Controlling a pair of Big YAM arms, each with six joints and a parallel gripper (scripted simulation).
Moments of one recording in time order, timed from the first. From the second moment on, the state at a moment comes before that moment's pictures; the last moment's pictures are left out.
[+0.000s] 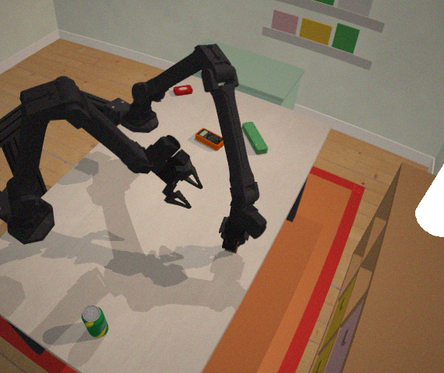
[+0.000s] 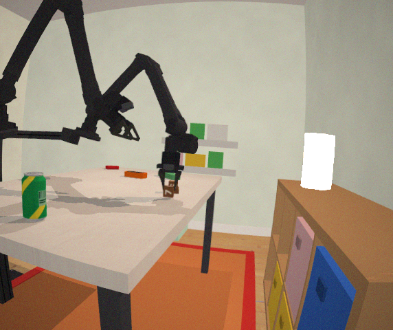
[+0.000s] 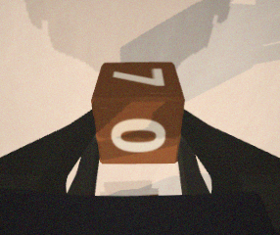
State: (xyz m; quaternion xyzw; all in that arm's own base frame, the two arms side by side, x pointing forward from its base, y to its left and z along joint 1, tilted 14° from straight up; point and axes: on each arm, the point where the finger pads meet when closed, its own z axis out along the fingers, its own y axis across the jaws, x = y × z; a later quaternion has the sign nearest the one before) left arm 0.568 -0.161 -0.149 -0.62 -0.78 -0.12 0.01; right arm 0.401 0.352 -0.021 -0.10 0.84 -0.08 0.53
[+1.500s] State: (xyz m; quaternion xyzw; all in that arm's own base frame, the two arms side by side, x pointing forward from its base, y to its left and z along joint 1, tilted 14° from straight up) left arm 0.592 -0.166 -0.132 -0.69 -0.71 -0.13 0.00; right arm 0.401 0.352 -0.021 -0.10 0.84 -0.08 0.53
